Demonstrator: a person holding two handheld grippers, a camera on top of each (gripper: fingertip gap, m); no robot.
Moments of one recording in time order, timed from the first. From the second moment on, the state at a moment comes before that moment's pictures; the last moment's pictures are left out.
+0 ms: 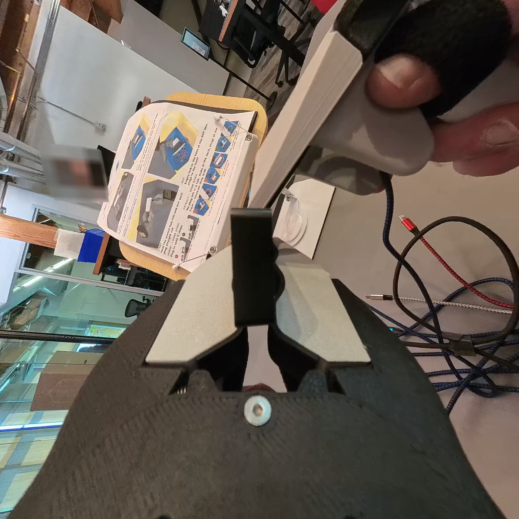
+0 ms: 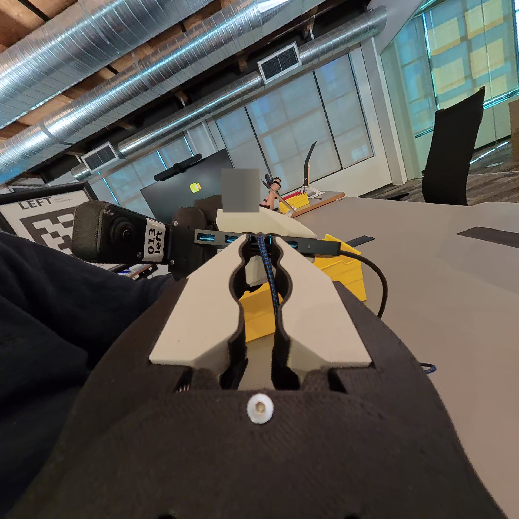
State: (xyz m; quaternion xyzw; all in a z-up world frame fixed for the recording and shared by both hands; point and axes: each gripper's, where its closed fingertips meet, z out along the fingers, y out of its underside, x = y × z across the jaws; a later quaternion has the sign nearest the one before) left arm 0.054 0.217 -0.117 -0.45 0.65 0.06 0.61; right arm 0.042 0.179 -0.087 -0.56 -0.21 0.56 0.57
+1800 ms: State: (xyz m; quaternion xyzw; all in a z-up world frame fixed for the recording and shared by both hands) left arm 0.051 0.210 -0.128 -0.46 0.68 0.09 0.57; right arm 0.046 0.177 -0.088 -0.63 -0.24 0.46 0.58
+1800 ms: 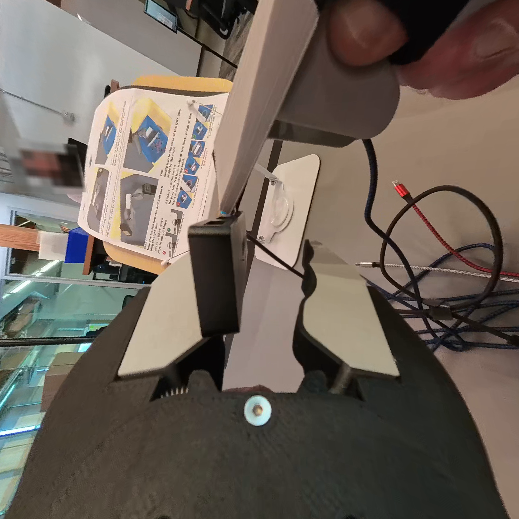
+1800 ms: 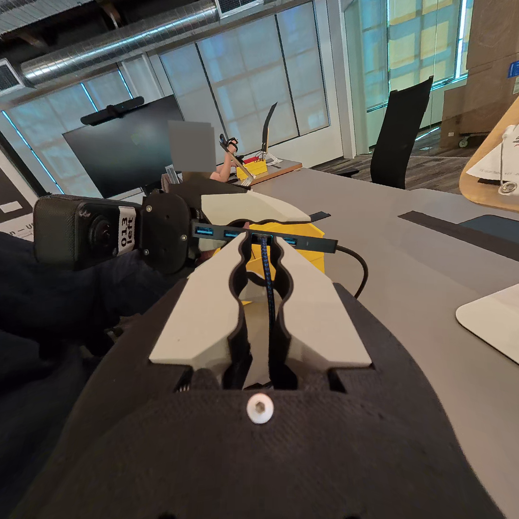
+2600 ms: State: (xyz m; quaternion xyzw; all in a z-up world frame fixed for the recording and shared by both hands) left arm 0.048 0.205 -0.115 -0.44 0.68 0.06 0.58; right arm 0.036 0.170 -0.088 -0.64 -0.28 0.43 0.57
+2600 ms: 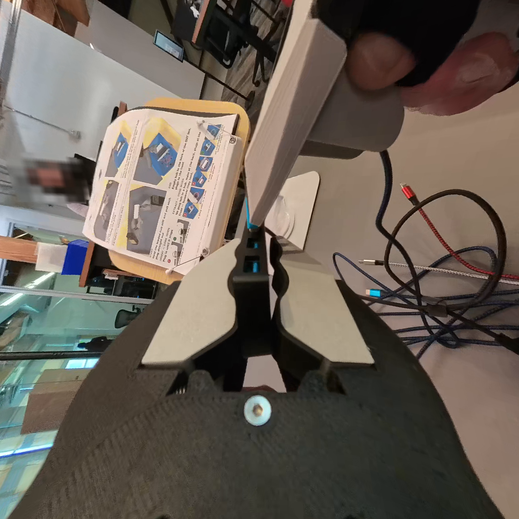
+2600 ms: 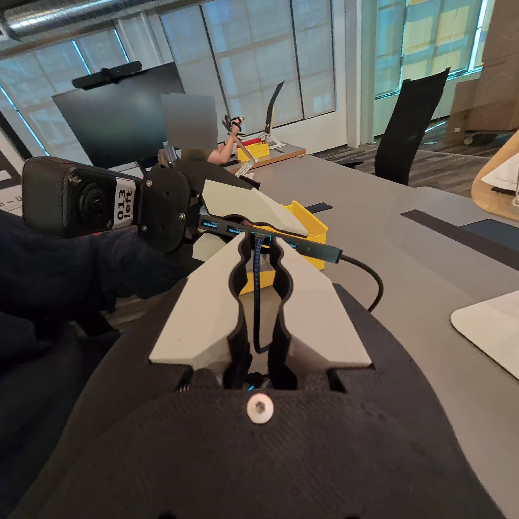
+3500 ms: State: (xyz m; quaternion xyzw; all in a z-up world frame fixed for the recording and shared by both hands) left arm 0.050 0.216 -0.125 -0.48 0.66 0.09 0.57; right arm 0.034 0.182 -0.101 -0.67 -0.28 0.36 0.58
